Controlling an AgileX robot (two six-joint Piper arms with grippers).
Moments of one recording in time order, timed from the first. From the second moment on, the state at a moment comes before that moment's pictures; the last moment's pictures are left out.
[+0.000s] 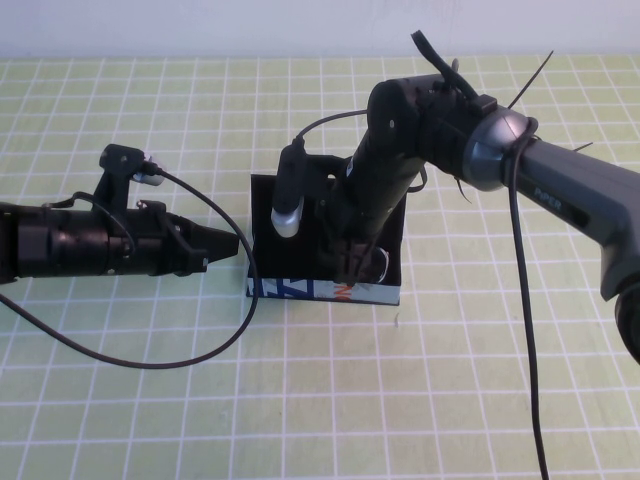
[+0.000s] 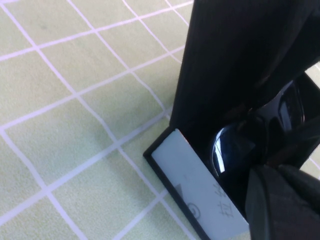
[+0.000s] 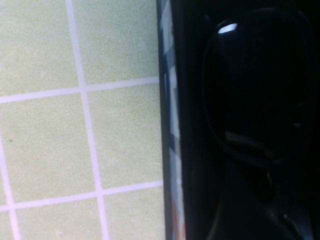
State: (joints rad) right arm 0.58 2.28 -2.00 0.25 1.04 -0.98; left arm -0.06 1.88 -1.00 -1.55 0.87 1.74
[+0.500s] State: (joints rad) right arm 0.58 2.27 -2.00 0.25 1.06 -0.98; left arm -0.06 1.88 -1.00 -1.55 0.87 1.74
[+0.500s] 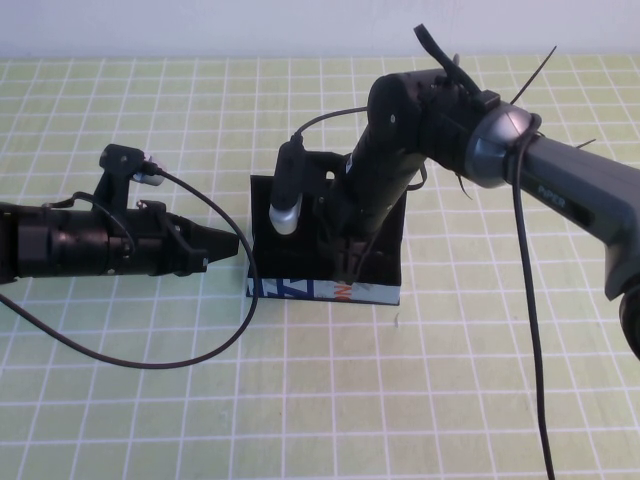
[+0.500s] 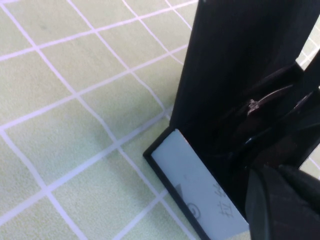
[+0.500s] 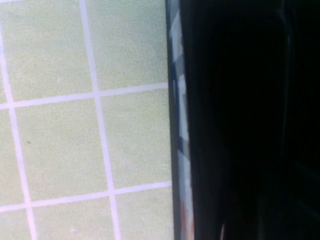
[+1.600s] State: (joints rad) right arm 0.46 1.93 -1.97 0.08 1.23 -0.22; left arm -0.06 1.82 -1.00 -1.55 0.93 1.74
